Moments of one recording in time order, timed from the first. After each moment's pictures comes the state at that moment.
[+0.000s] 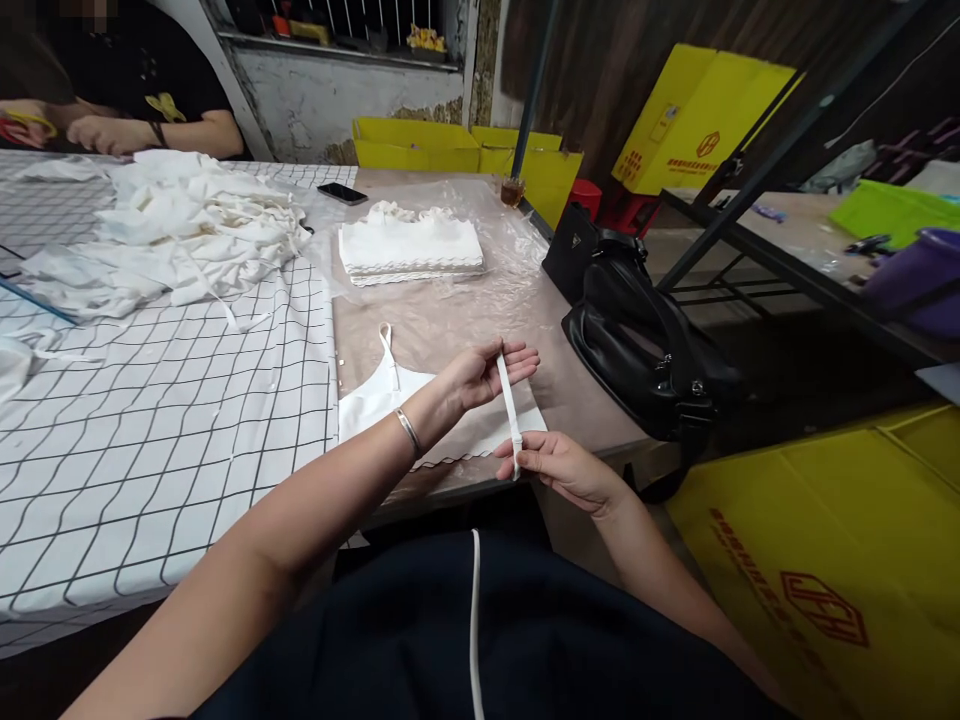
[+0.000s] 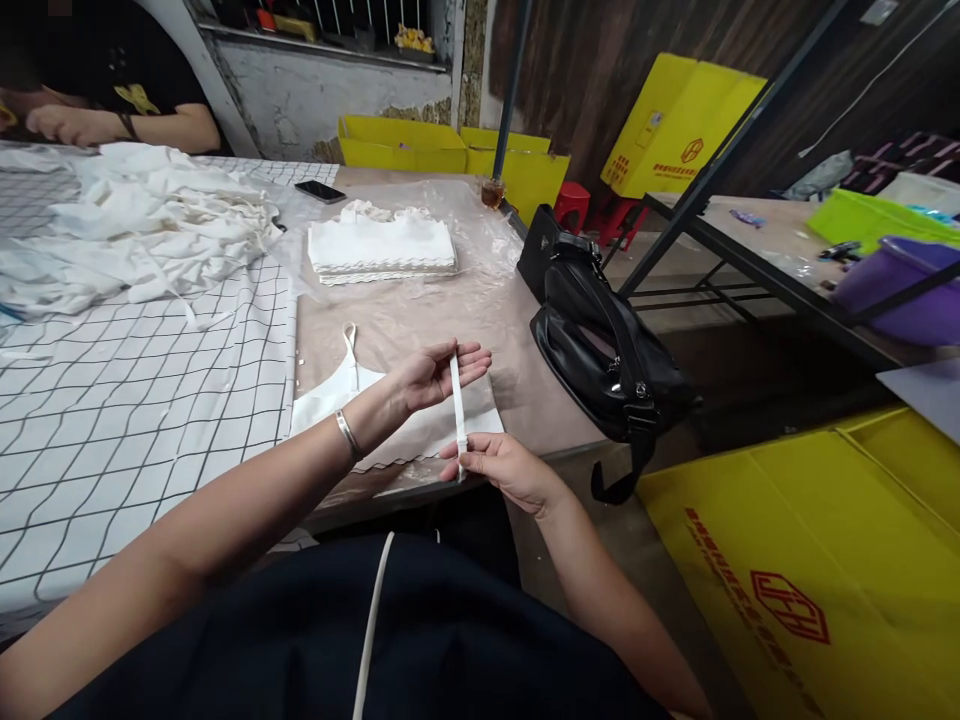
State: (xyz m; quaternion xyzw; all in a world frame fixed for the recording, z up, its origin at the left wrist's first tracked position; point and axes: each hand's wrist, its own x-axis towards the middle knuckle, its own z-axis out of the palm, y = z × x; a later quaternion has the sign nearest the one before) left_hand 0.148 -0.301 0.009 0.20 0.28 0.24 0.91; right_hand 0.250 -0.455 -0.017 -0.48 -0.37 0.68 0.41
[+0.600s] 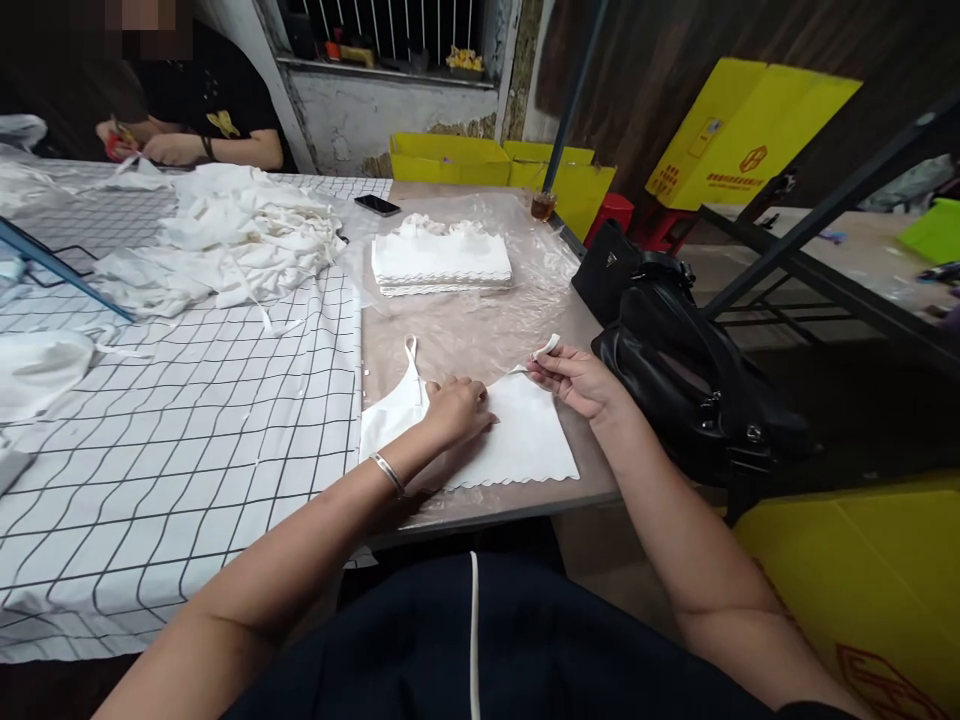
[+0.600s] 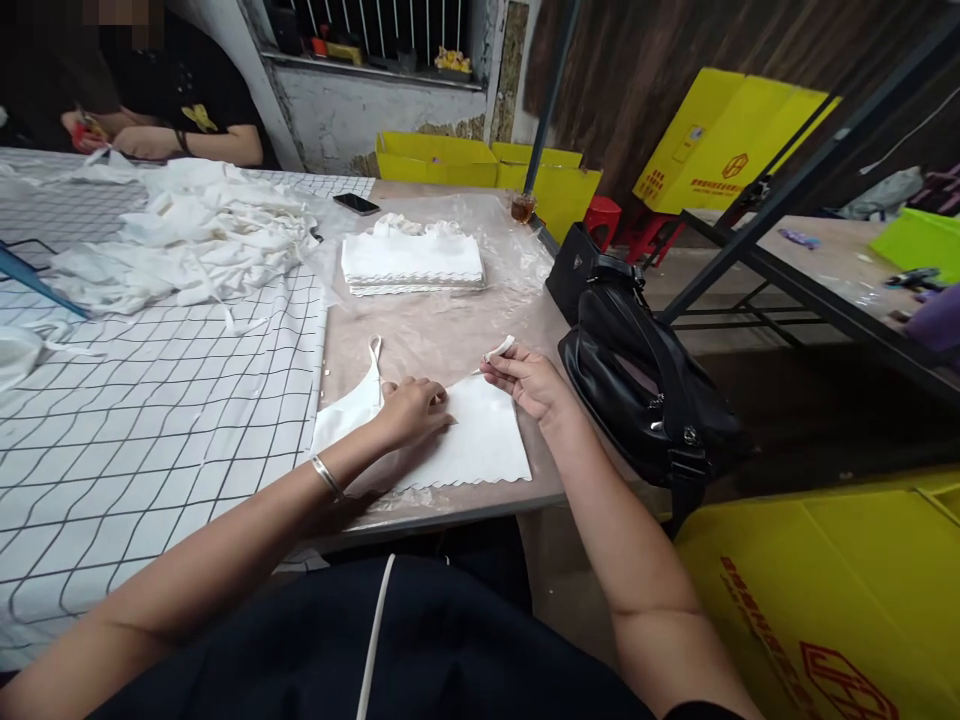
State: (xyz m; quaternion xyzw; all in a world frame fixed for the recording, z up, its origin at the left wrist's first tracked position) left_hand 0.087 -0.292 -0.026 0.86 0.46 0.06 0.21; right_hand 0.285 -0.321 0.012 -0.54 -0.28 0.57 0.55
